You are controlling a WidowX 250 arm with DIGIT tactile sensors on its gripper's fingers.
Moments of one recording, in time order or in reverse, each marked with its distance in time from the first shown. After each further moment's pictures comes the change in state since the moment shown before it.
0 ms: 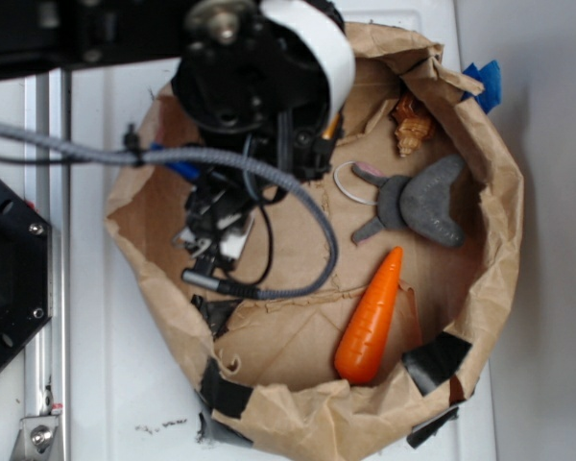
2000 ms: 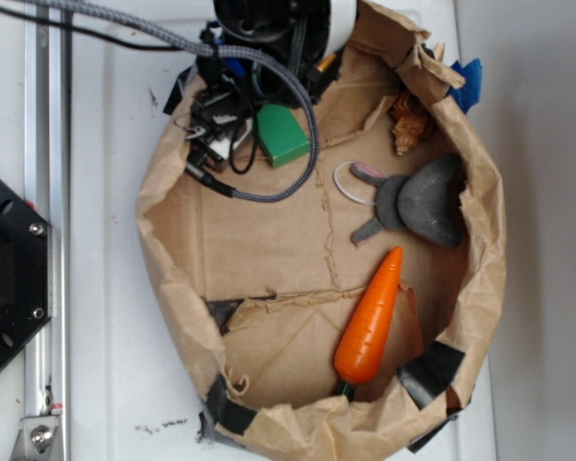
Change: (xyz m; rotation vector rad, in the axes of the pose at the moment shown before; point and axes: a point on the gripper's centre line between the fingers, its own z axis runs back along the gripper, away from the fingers) arm -0.018 0.055 -0.032 0.016 0.057 -0.303
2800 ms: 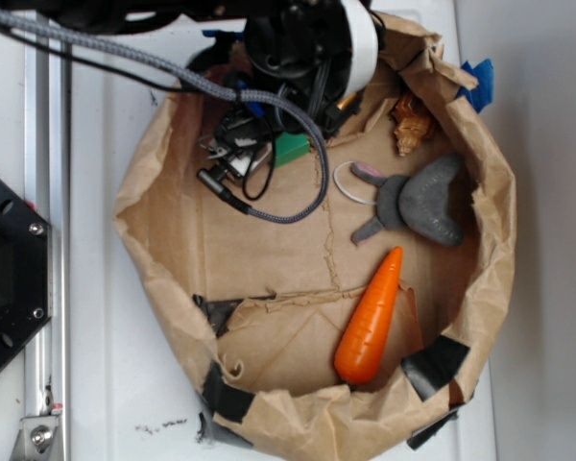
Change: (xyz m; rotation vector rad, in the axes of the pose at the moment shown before) arm 0.020 0.001 -0.018 0.029 -0.009 -0.117
